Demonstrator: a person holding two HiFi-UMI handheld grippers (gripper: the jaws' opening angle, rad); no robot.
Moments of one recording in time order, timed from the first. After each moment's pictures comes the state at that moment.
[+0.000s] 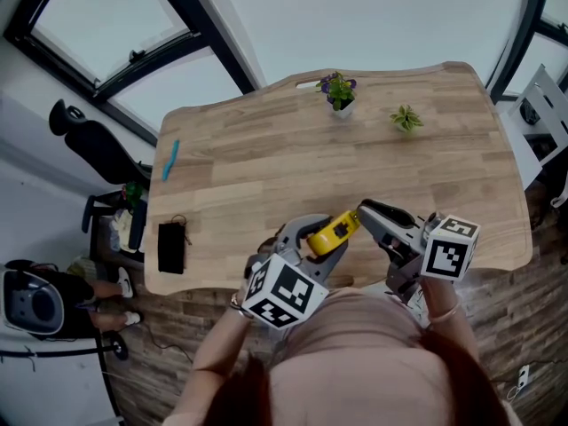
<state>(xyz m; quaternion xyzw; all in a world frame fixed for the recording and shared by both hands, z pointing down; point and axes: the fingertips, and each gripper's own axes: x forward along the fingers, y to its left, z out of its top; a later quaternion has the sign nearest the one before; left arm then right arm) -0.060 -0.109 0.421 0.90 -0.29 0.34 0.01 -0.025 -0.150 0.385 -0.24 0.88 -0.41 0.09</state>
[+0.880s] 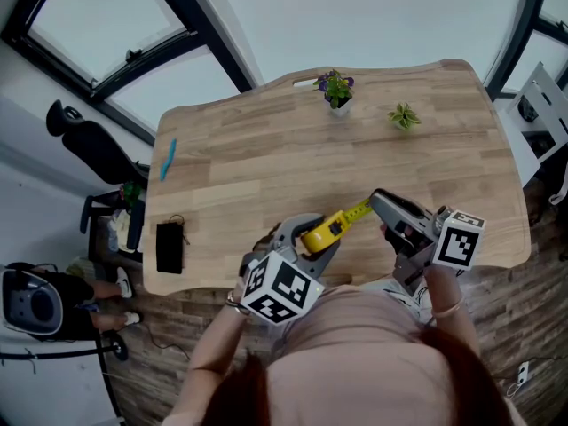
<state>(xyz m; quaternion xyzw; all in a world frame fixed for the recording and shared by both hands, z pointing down) -0.071 -0.110 0.436 0.89 -0.28 0.37 0.01 0.002 -0.166 0.385 -0.25 0.85 -0.43 0.14</state>
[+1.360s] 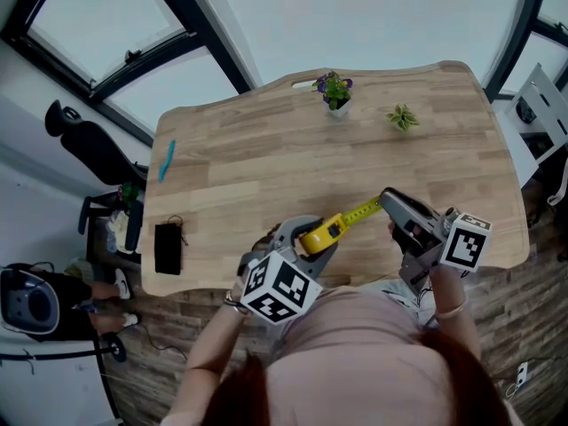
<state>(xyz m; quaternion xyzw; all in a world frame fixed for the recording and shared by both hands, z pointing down) -0.073 -0.108 0.445 0.88 -0.27 0.38 0.01 0.023 -0.169 0.385 -0.27 0.85 -0.43 0.15</state>
